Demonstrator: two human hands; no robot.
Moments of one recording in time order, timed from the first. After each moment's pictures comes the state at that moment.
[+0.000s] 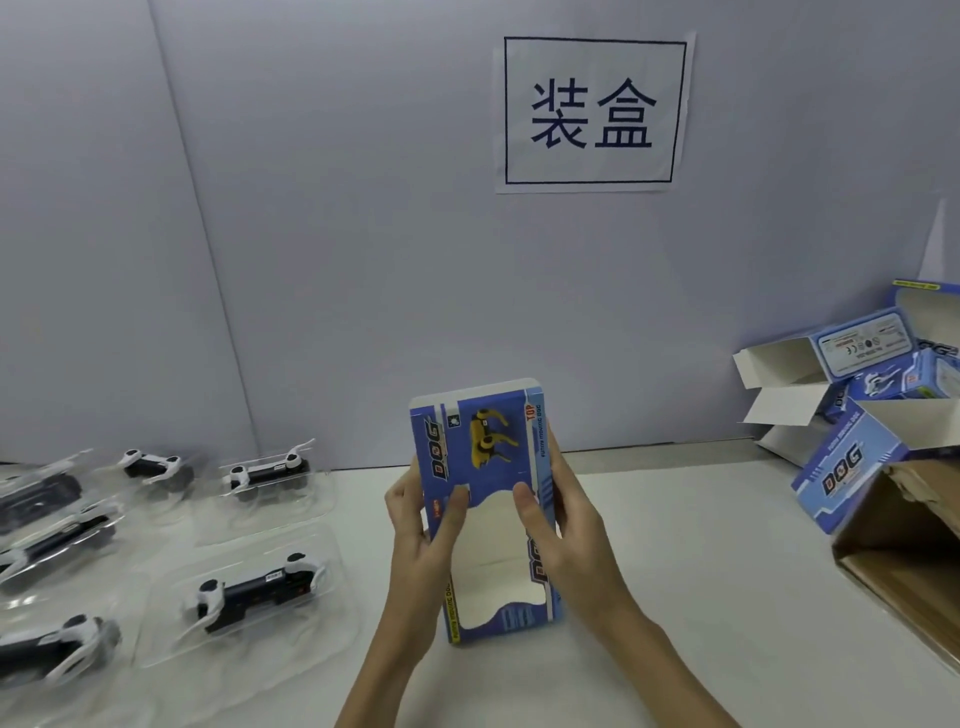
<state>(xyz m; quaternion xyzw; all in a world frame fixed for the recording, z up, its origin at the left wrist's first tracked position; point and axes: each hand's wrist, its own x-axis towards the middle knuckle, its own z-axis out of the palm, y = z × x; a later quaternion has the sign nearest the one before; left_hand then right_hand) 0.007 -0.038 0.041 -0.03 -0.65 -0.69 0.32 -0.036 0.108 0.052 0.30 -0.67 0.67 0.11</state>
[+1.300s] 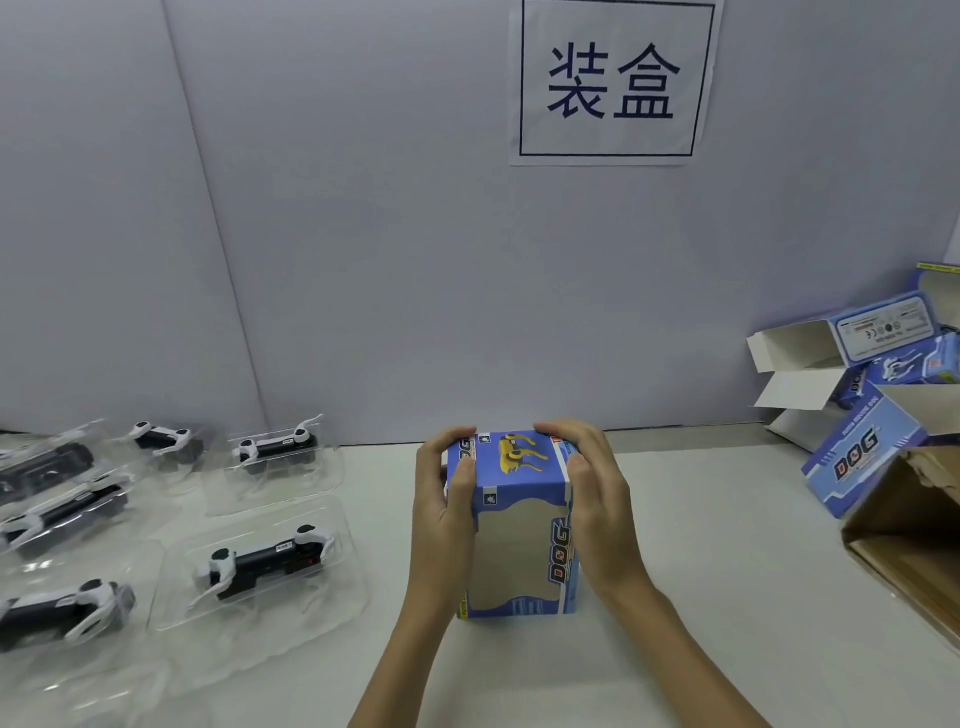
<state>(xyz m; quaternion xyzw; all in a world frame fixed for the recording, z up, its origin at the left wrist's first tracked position) 0.002 -0.027 0.049 -0.02 -0.65 -0.68 0.32 -0.044 0.116 0.057 0.28 -0.66 0.66 0.23</state>
